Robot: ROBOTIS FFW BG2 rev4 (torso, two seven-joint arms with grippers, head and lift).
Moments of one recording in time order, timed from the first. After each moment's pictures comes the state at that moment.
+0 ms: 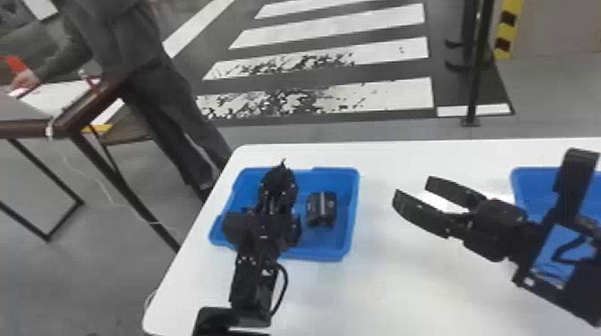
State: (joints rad) left arm 0.17 0.02 0.14 -1.49 0.00 -0.36 -0.06; right arm -0.06 -0.33 0.40 -1.75 -0.78 0.34 0.49
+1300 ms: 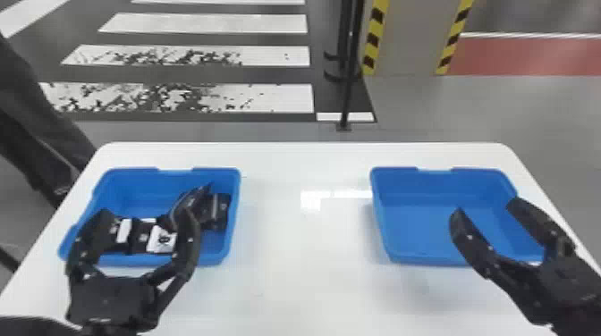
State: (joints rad) left arm 0.67 0.00 0.01 -2.13 0.06 -0.29 -0.06; right arm 0.65 -0.20 -0.18 -2.22 -0.38 0.03 0.33
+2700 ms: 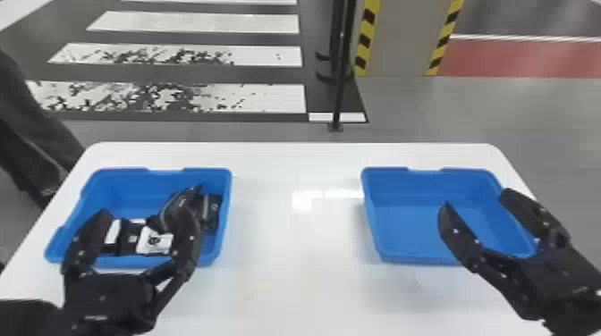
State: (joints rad) left arm 0.70 0.00 -0.02 -2.22 0.04 -0.17 -0.02; right arm 0.68 -0.19 -0.18 -2.34 -0.28 0.12 0.28
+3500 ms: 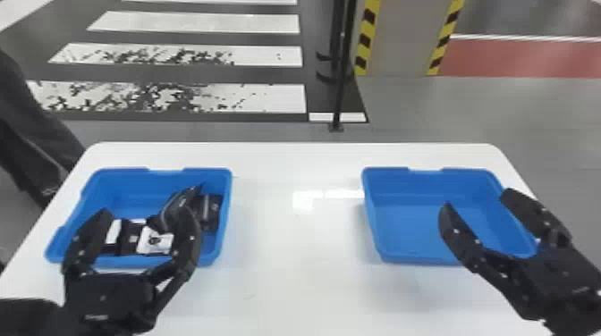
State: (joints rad) left arm 0.70 0.00 -0.01 -2.22 0.03 -0.17 -0.02; right arm 0.68 -0.19 -0.18 -2.34 -0.27 0.12 0.28
